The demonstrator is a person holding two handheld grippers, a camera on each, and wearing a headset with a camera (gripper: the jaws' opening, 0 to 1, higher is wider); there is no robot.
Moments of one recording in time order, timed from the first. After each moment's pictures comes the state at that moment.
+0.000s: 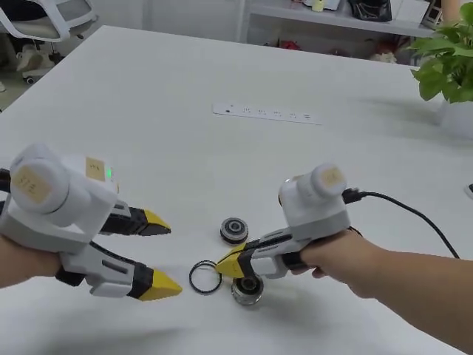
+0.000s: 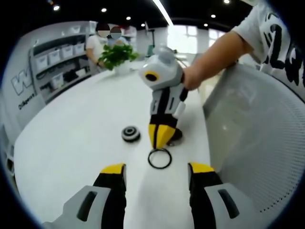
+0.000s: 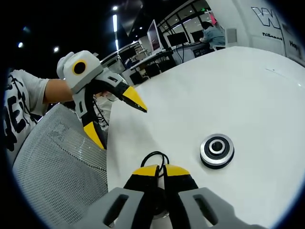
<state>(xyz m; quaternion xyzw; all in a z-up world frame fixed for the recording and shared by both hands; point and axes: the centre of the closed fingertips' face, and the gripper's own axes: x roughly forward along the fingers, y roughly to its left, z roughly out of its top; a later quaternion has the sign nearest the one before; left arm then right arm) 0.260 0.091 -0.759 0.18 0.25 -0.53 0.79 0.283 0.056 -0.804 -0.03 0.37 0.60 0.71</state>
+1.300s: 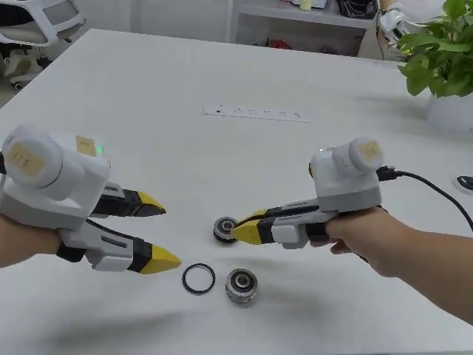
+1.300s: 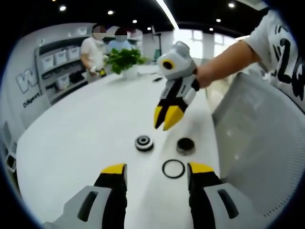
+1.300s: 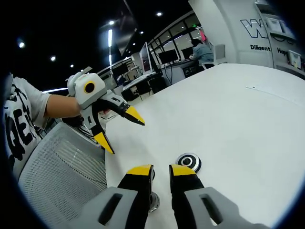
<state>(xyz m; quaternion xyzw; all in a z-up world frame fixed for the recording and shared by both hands) 0.290 0.092 -0.739 0.17 0.24 -0.51 0.81 0.319 0.022 -0.754 0.00 0.31 0.57 0.76</state>
